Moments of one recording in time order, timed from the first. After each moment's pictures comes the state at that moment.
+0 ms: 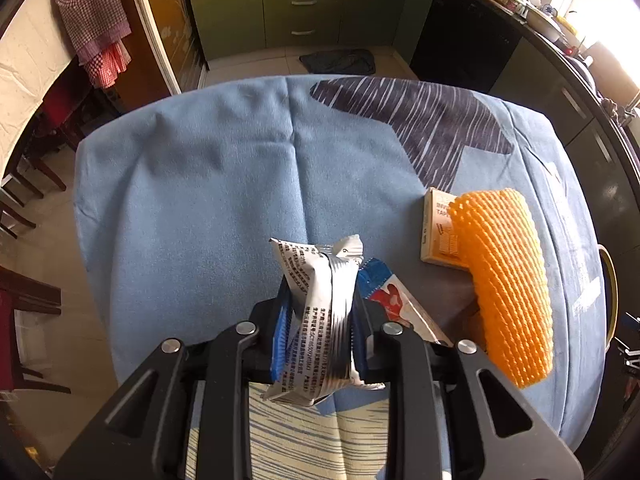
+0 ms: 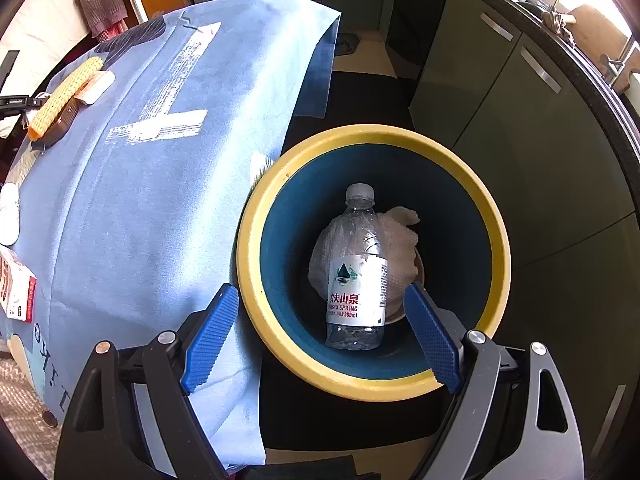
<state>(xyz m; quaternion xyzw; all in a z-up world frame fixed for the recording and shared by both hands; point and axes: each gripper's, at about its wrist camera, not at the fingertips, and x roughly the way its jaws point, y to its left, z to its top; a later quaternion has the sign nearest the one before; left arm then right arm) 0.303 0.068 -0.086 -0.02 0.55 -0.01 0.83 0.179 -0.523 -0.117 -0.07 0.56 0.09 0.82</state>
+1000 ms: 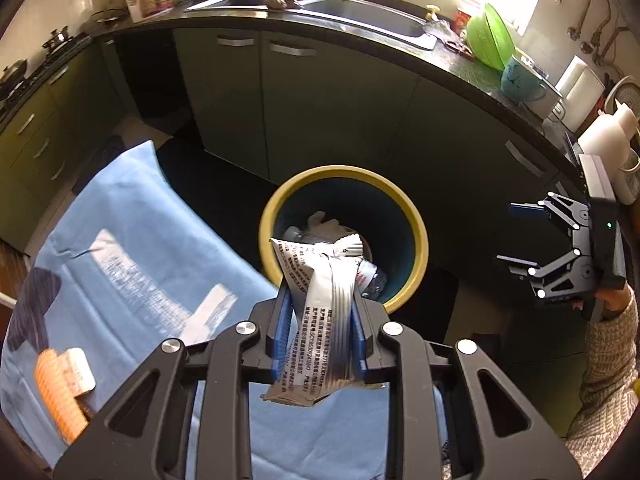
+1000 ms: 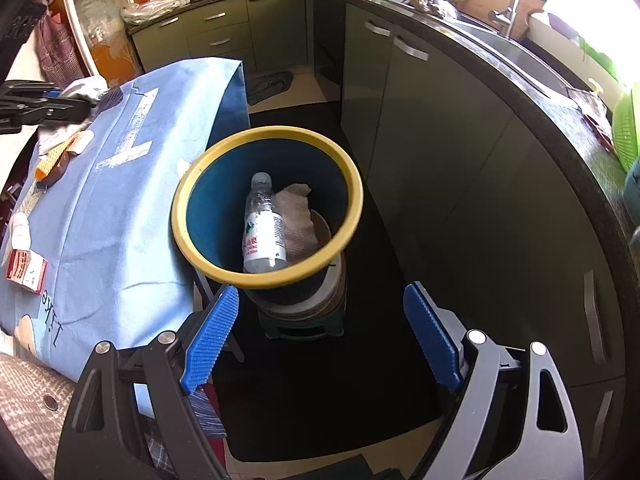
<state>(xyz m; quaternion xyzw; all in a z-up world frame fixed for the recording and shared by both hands) 0.207 -0.377 -0.016 0.18 0.49 -0.39 0.76 0.050 -0.652 -0.066 0.01 0.50 -0.01 0.87</state>
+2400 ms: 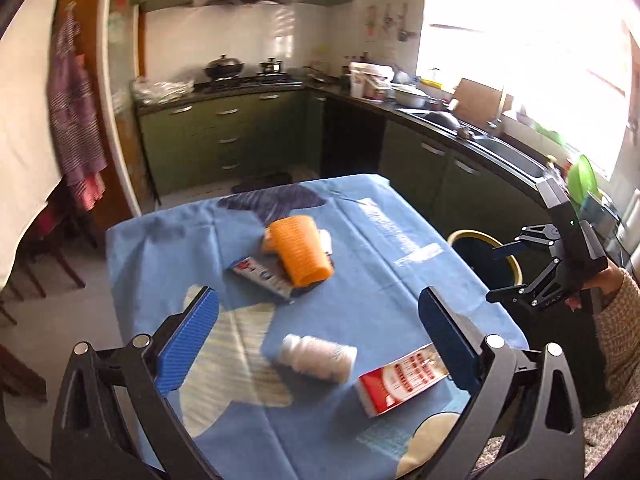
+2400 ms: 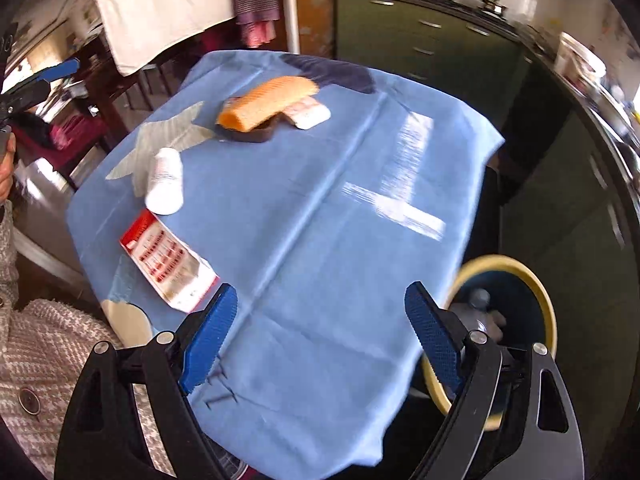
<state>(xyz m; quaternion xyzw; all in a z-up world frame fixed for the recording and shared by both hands) 0.036 0.004 0.051 0.01 0.33 -0.12 0.94 0.126 -0.336 -0.022 -0.17 0.48 0.33 0.80</state>
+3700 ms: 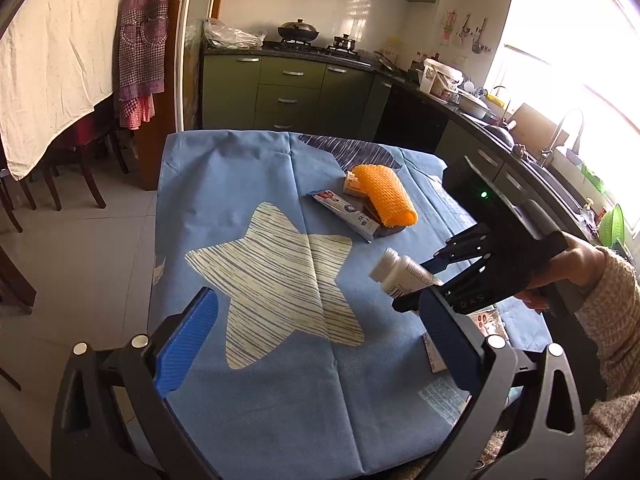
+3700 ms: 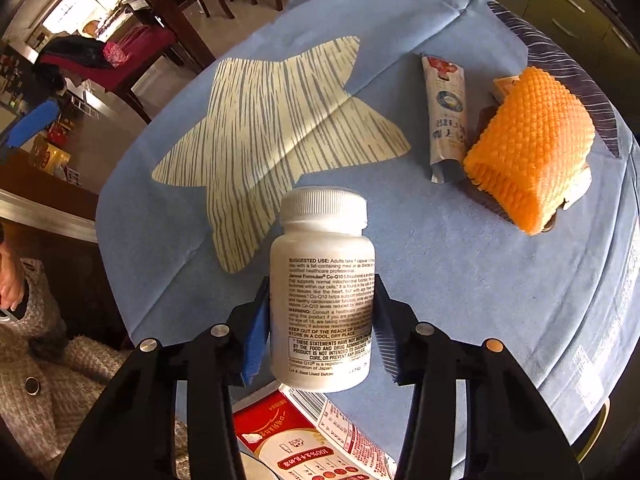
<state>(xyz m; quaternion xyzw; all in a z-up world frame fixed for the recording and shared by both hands) 0.012 0.086 -0.014 -0.08 0.37 -0.05 0.92 0.176 -0.130 -0.096 -0.21 0.59 0.40 0.67</state>
